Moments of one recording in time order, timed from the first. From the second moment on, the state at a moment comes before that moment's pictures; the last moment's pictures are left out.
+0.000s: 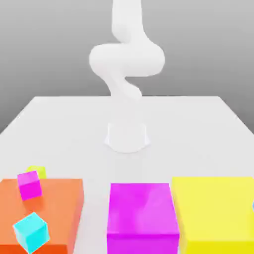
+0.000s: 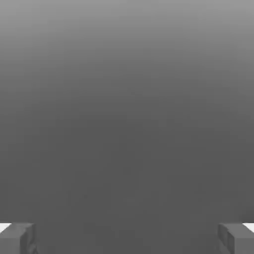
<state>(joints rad) 0.00 -0.72 -0.08 -2.35 0.00 2.35 0.73</state>
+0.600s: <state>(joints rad) -0.13 -0.05 -0.63 -2.73 0.12 2.77 0.06</state>
